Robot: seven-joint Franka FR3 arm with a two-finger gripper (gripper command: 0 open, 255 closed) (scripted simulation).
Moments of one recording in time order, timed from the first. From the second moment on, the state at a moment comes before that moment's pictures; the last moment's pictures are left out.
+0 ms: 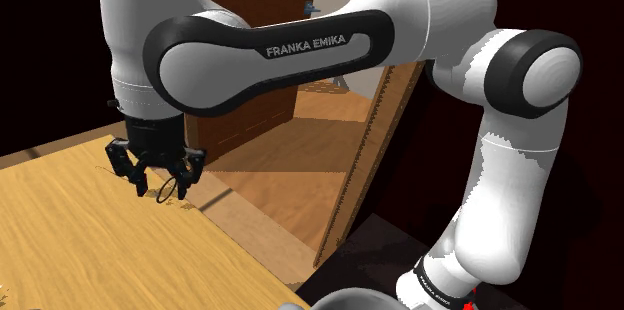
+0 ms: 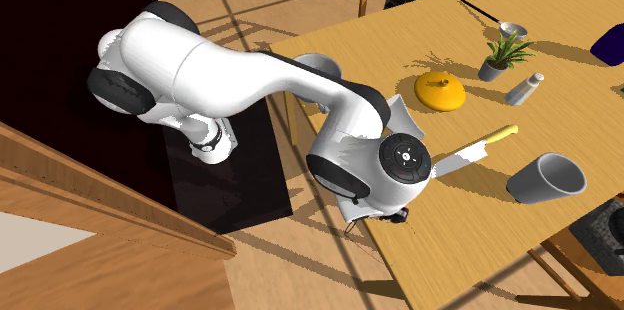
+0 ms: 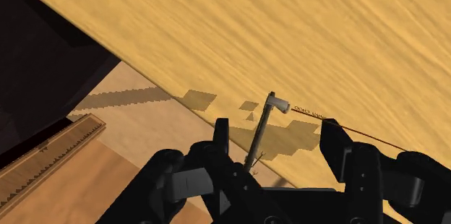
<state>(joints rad) 0.06 0.32 0.77 -1.65 -0.15 1.91 1.59</state>
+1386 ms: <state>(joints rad) 0.07 0.31 0.78 -1.51 -0.15 1.77 1.58</state>
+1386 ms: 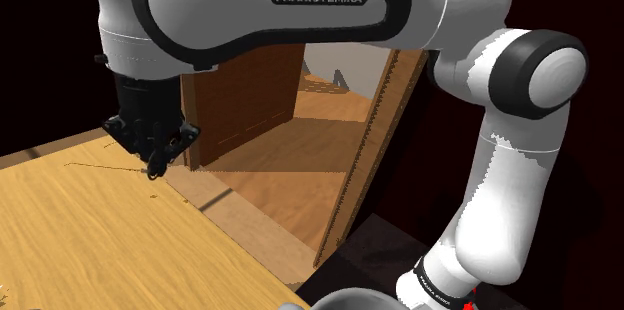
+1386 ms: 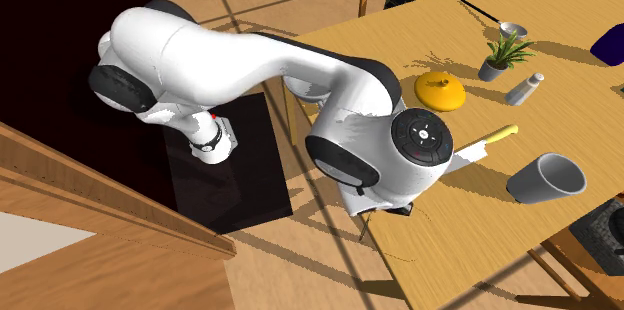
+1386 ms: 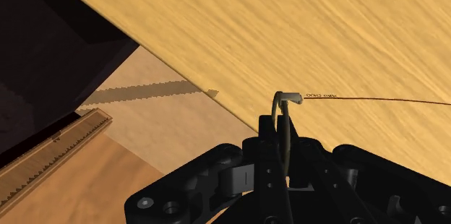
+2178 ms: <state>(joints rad) 0.11 0.34 0.79 -1.31 -0.16 1.59 1.60</state>
